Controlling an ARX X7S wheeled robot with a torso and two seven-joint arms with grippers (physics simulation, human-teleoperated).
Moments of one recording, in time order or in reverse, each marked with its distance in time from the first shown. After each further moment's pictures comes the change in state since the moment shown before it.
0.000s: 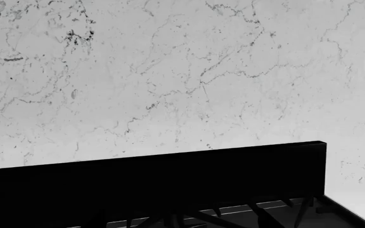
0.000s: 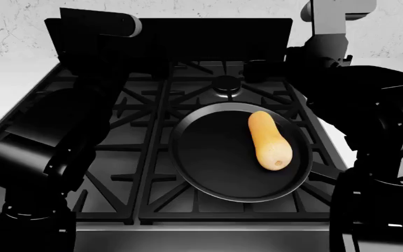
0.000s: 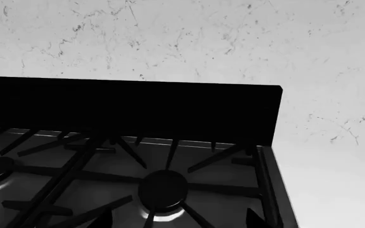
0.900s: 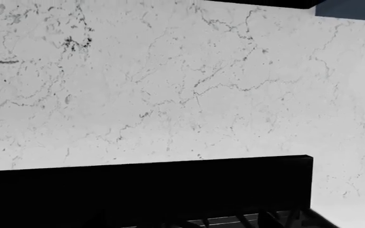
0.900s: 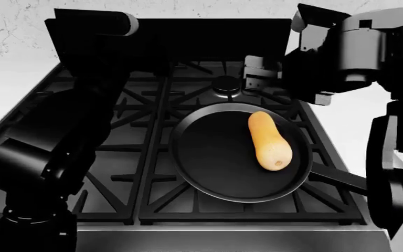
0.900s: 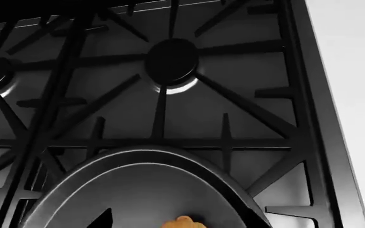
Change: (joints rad) left arm 0.020 0.006 -0.016 0.016 -0.043 0.042 -0.008; right arm 0.354 0.079 -0.060 0.759 1.131 0.229 1.000
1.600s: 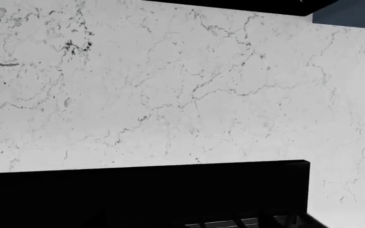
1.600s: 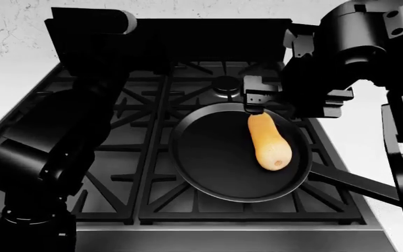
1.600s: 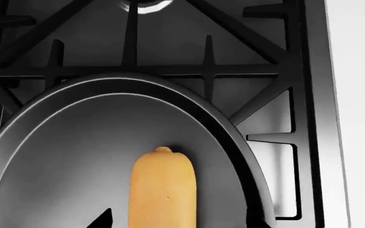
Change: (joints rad) left arm 0.001 -0.004 0.000 0.008 -0.019 0.011 -0.011; right arm 0.149 0.013 -0.450 0.339 0.598 -0.028 0.334
